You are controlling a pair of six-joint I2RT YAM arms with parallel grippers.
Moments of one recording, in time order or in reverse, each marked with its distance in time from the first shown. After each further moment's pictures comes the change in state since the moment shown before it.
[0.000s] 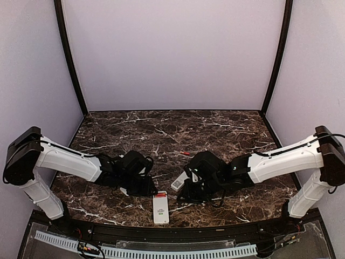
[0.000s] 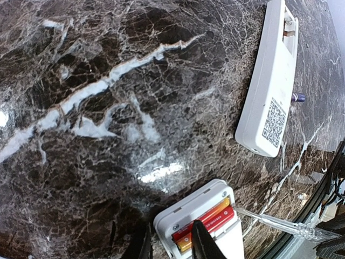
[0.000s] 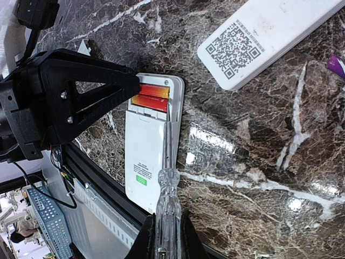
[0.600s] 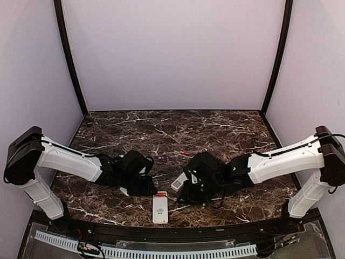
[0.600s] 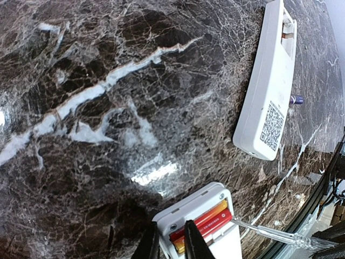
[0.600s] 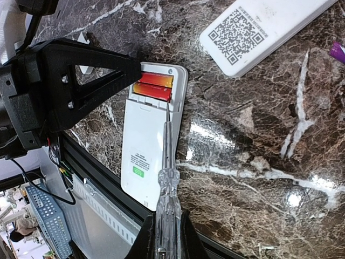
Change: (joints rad) left arm 0.005 0.009 -0.002 0.018 0.011 -0.002; right arm 0.019 0.000 0.018 -0.035 0.005 0.014
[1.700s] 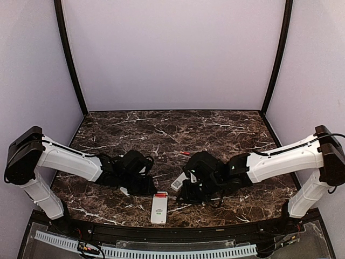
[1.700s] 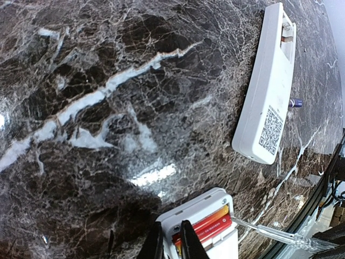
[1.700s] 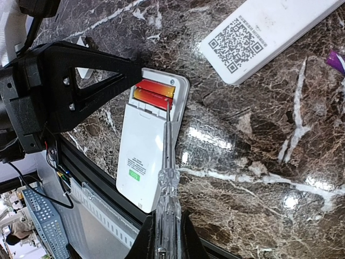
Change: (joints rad) left arm 0.004 0.005 0.000 0.012 0.001 0.001; right arm 0.003 0.010 0.024 -0.028 0.026 -0.008
